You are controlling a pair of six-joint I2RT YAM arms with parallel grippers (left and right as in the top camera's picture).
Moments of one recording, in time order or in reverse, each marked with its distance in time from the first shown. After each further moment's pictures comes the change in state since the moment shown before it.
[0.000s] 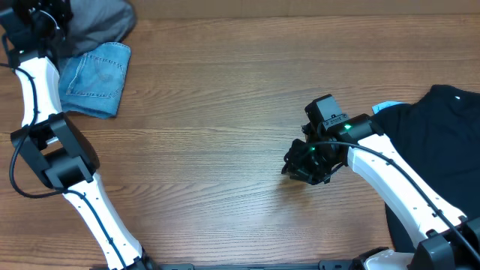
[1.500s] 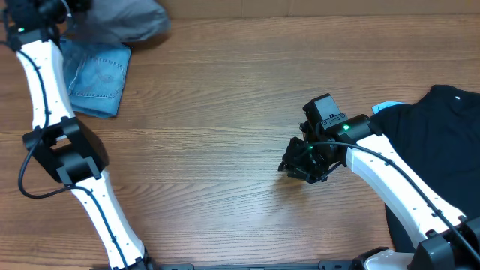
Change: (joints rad) left arm -0.089 0.011 0.268 -0.344 0.282 0.216; right arm 0.007 0.000 0.000 0.035 -0.006 0.017
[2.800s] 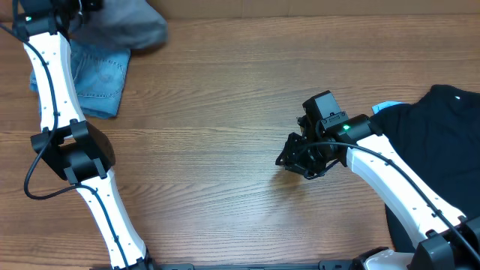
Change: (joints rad) left arm -0.044 -0.014 0.112 -0.261 -0.245 0.218; right arm -0.003 0.000 0.000 0.074 0.002 -0.023
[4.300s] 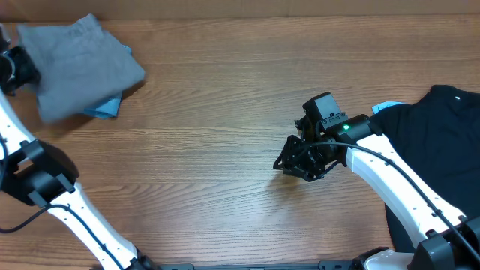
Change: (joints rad) left arm 0.320 -0.058 0.015 -0.804 -0.382 0.062; right arm 0.000 0.000 0.000 -0.029 -0.063 -0.030
